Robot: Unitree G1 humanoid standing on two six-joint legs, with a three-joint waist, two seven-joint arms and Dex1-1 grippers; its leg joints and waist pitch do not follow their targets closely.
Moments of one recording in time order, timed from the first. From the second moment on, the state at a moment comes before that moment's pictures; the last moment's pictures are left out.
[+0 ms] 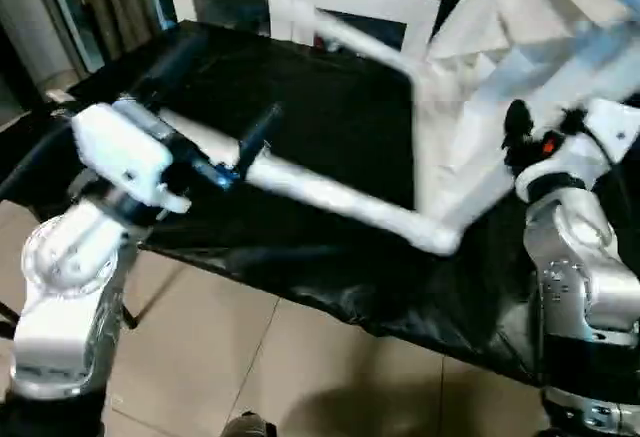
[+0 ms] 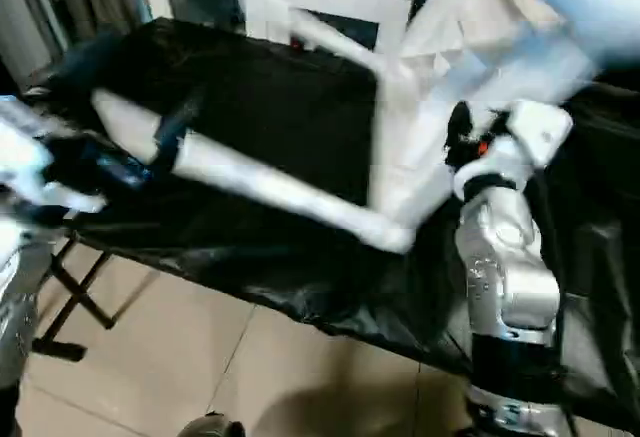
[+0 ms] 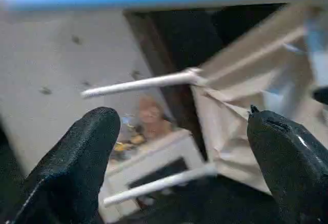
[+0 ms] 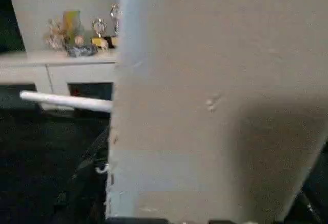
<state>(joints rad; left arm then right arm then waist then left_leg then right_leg) -0.28 0.42 0.06 -0.43 -0.21 0.08 -0.54 -0.40 -0.21 -0.20 -0.10 0.22 0.39 -0.14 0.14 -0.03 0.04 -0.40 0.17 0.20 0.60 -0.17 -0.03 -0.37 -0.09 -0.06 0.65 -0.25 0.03</state>
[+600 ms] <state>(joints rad) -0.80 0.48 -0.14 -0.03 -0.06 0.04 -0.72 -0.57 -0.14 -0.06 0.19 0.05 0.28 -0.21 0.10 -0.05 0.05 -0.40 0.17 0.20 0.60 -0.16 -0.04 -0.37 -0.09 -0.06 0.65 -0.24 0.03</state>
